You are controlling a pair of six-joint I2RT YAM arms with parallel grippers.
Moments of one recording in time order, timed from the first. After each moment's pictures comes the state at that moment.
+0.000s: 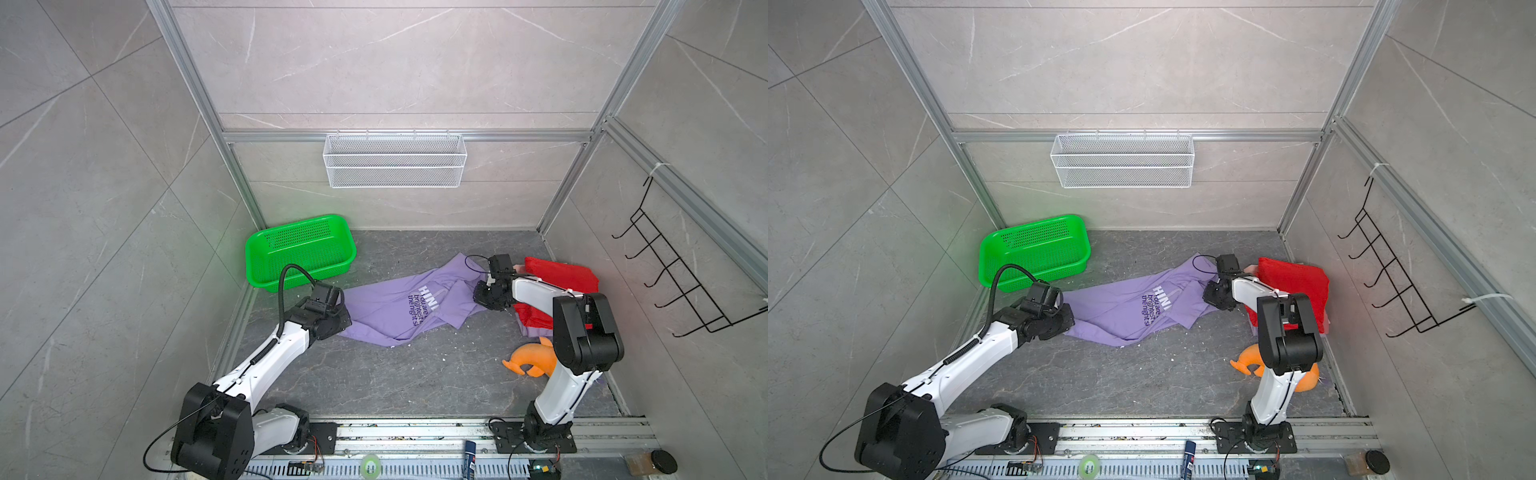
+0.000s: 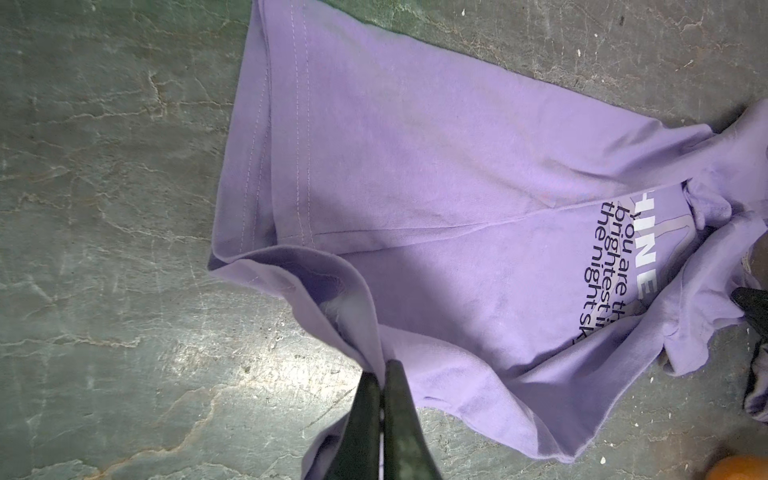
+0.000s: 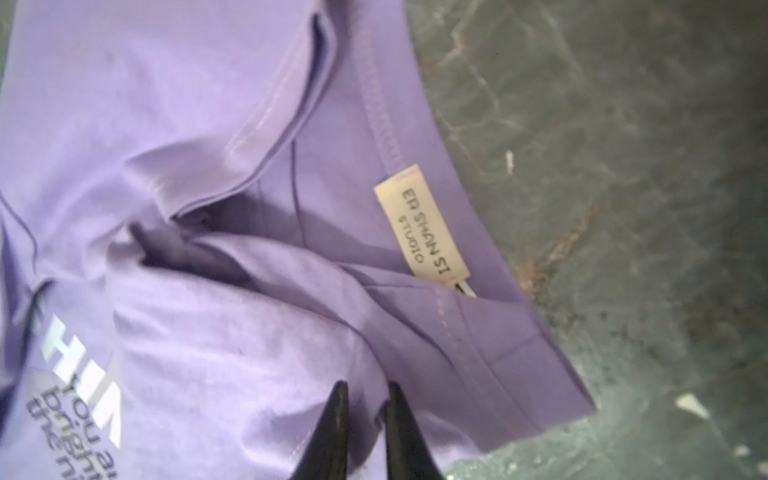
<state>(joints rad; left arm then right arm) -0.37 1.22 0.79 -0.59 -0.01 -0.71 0.11 1.83 1.11 -0.43 -0.10 0.52</state>
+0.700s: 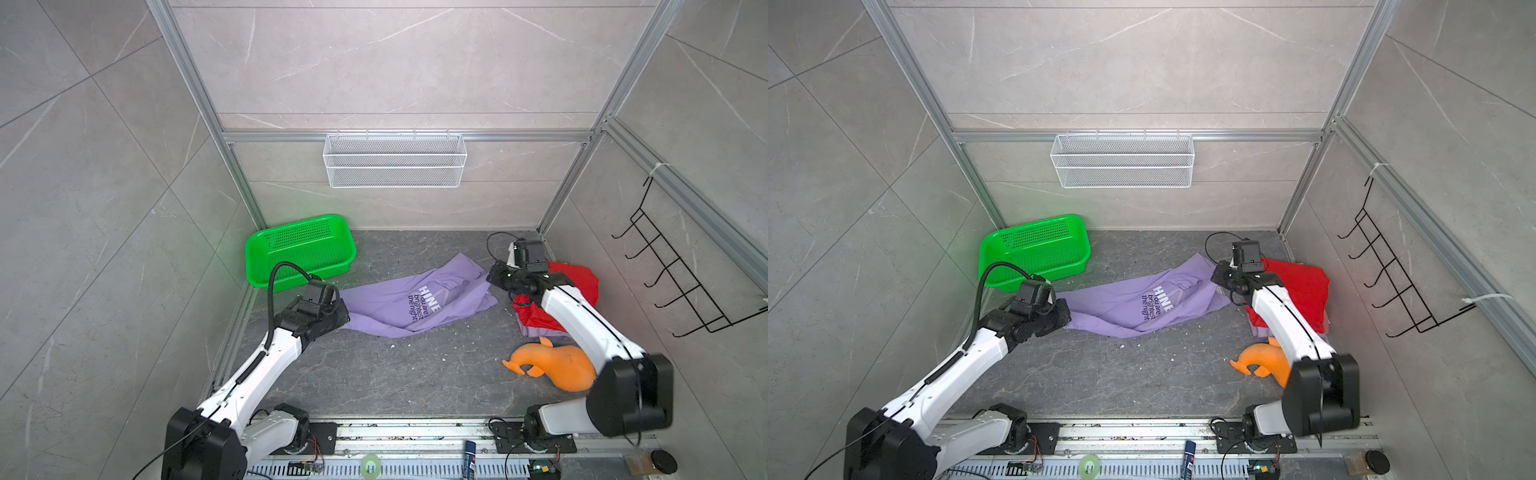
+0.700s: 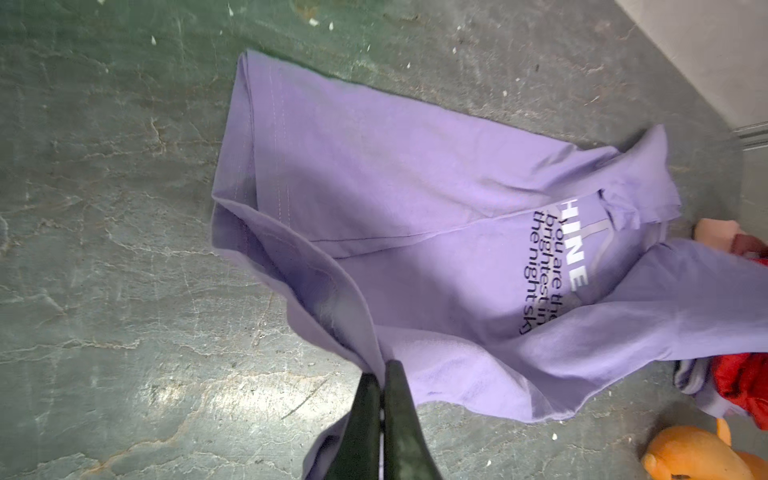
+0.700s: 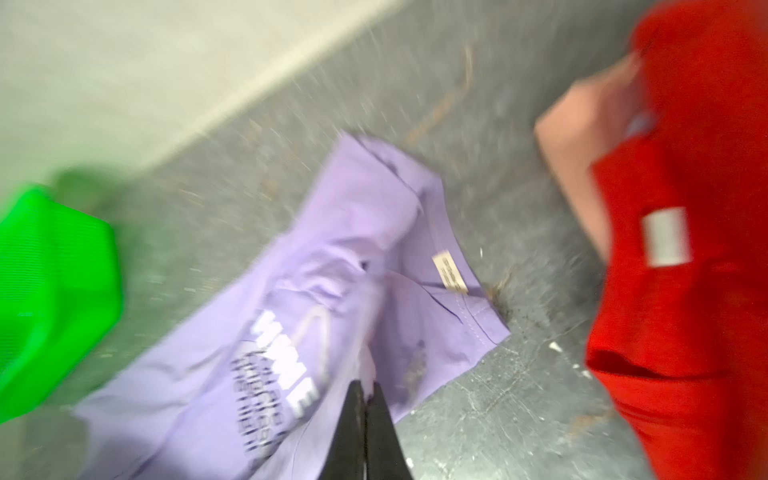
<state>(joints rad) -0.37 1.09 0.84 -0.63 0.01 -0.69 0.11 1.34 1.15 -0.52 -0.05 0.51</state>
